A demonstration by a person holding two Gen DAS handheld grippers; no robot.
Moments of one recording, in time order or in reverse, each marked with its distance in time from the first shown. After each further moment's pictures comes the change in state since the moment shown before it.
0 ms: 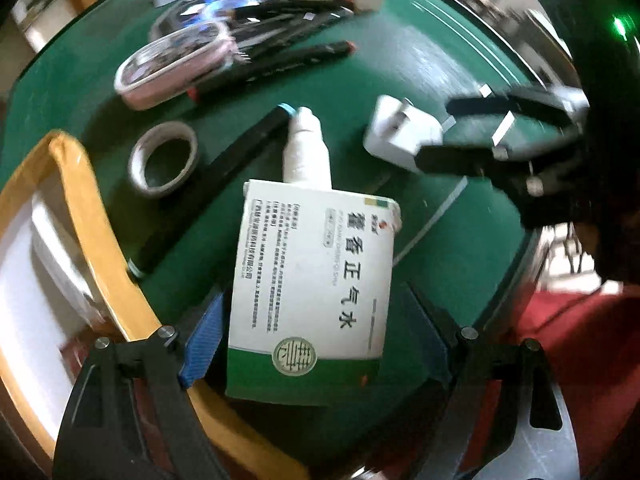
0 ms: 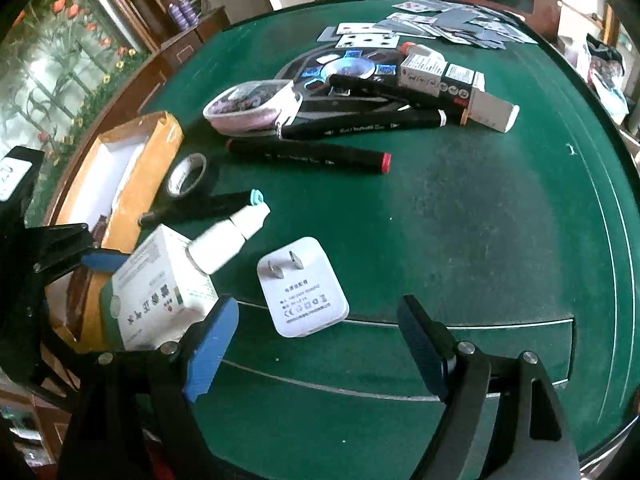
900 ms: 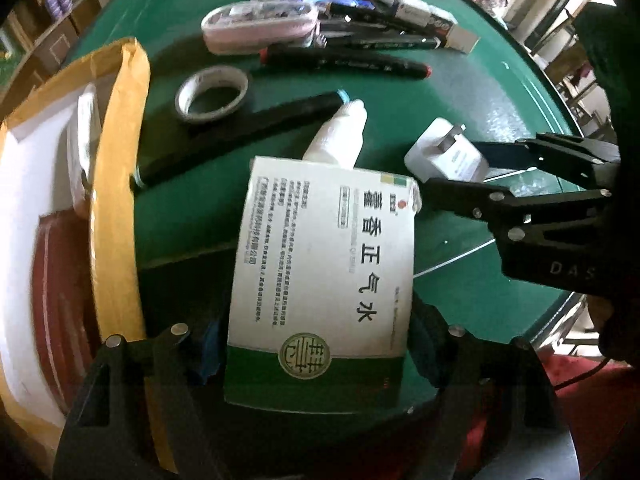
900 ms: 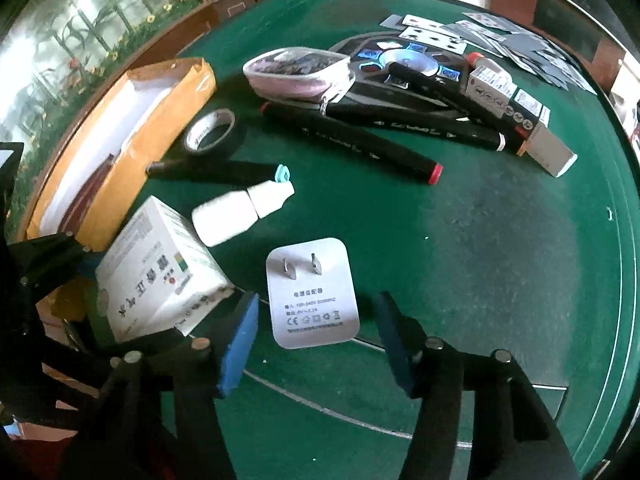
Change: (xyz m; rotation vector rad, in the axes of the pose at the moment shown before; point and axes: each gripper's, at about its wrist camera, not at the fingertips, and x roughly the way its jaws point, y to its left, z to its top) left arm 0.010 0.006 -0.018 -0.375 -0.090 0.139; right arm 0.022 0.013 0.008 -0.246 0.073 0.015
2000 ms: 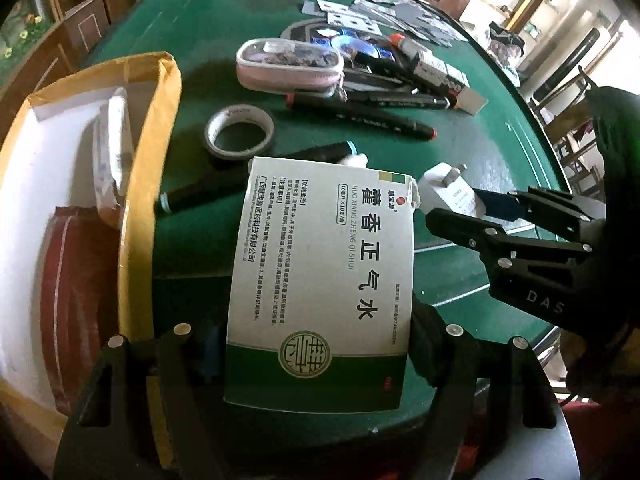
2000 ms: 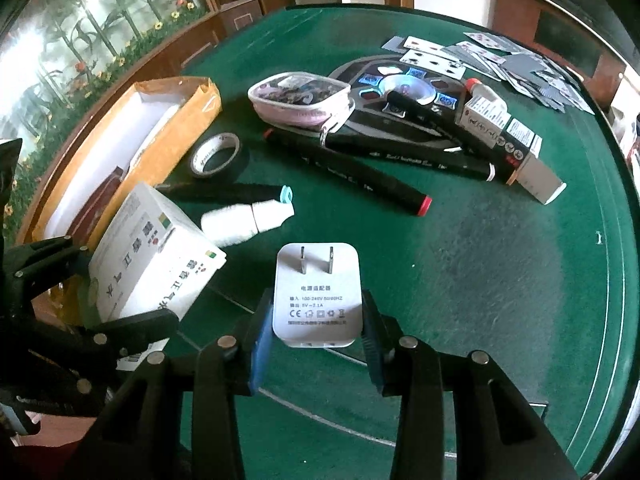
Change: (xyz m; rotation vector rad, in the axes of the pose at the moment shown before) left arm -0.028 0.010 0.016 -0.144 -0.101 -0.041; right arm -0.017 -0.002 0.010 -0.018 -0.055 0.007
